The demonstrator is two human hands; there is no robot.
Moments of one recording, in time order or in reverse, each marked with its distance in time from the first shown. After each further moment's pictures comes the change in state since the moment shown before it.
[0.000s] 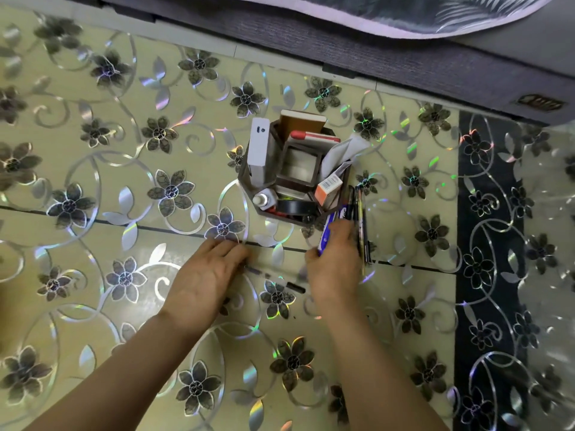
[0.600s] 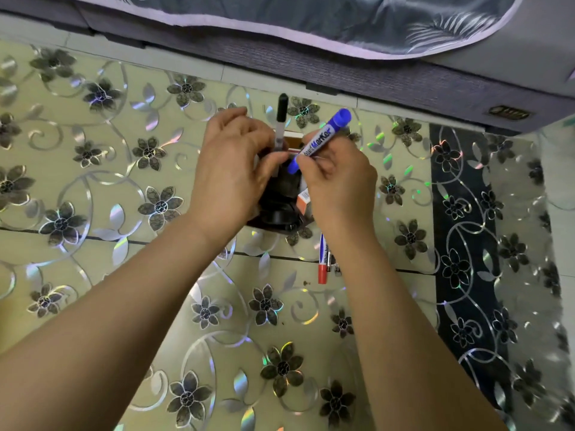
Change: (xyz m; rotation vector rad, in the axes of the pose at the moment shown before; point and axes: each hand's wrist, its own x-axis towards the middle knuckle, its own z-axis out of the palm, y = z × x) left_hand 0.107 0.053 -0.110 -0.231 0.512 0.010; right_hand 0.031 -0.090 -0.103 0.452 0.147 -0.332
